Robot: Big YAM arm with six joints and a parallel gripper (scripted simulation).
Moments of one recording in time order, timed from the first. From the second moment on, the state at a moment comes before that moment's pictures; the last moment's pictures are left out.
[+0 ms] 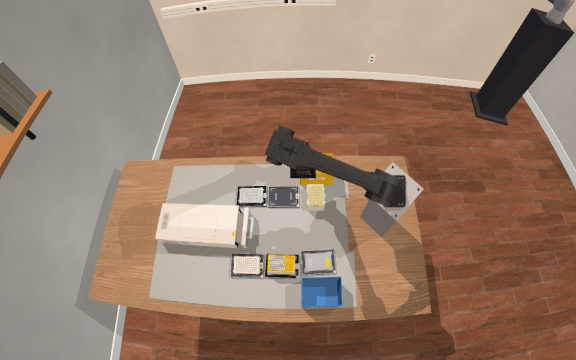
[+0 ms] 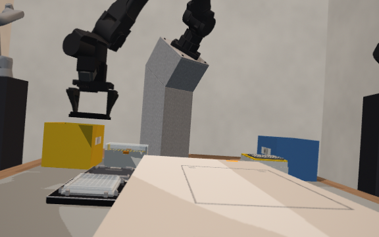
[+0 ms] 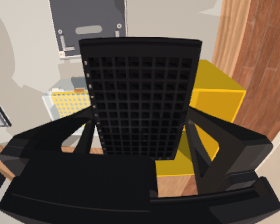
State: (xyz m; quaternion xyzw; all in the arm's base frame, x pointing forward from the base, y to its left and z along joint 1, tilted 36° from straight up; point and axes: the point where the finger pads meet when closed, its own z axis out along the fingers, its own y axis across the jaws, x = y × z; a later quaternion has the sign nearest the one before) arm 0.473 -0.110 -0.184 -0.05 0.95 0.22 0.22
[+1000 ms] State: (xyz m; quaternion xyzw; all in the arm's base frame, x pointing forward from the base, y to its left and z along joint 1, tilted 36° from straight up) arm 0.429 -0.148 -0.226 -0.05 0.95 0.22 0.22
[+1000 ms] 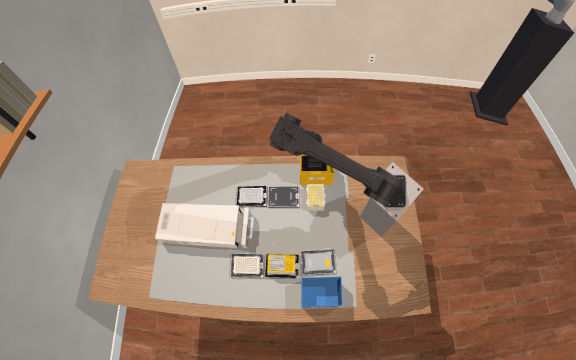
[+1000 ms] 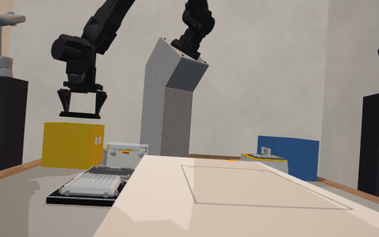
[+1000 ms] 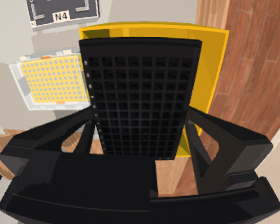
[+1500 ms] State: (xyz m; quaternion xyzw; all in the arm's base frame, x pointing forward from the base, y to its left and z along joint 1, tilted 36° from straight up) arm 0.417 -0.162 -0.239 -0.05 0.95 0.22 0.22
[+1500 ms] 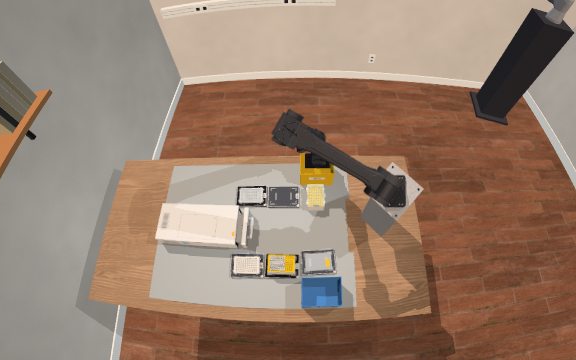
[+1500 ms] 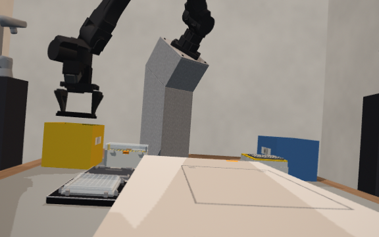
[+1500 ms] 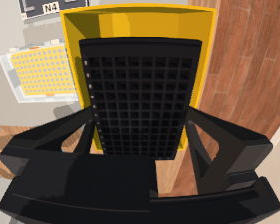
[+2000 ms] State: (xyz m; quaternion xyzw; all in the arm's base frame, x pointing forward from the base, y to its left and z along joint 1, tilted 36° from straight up) arm 0.417 -0.161 -0.240 -0.05 0.95 0.22 0.22
